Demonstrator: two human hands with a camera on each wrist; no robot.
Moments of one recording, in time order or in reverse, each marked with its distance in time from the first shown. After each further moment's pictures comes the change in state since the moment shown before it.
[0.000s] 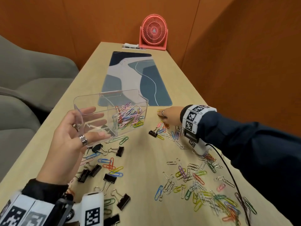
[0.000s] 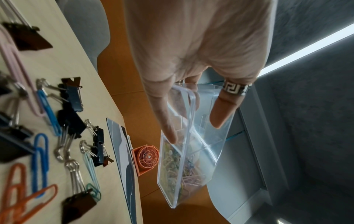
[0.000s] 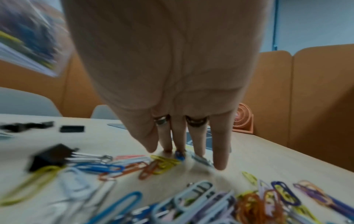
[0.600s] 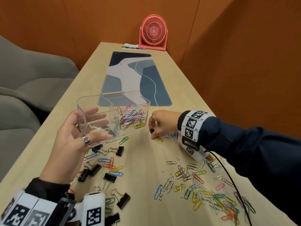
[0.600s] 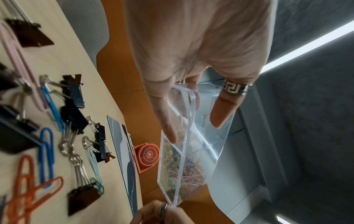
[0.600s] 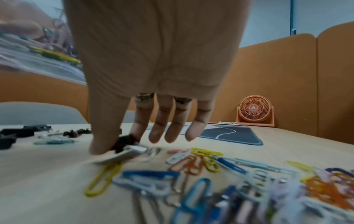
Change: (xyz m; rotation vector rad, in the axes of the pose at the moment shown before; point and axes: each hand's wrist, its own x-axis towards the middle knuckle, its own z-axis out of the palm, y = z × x) left_hand -0.001 -0.003 0.002 -0.014 -0.036 0.013; right_hand -0.015 -0.022 0.002 0.264 0.162 -0.268
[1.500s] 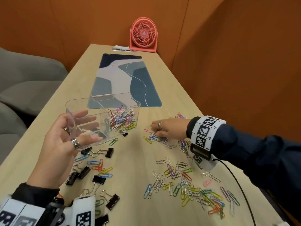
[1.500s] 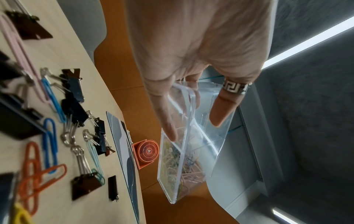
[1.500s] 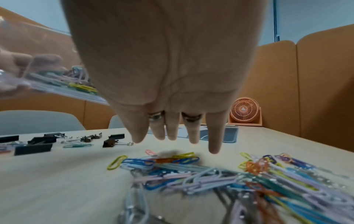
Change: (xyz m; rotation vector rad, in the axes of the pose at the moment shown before) left_hand -0.002 0.002 0.009 0.005 0.018 0.026; right_hand -0.049 0.017 0.005 -0.087 -0.172 0.104
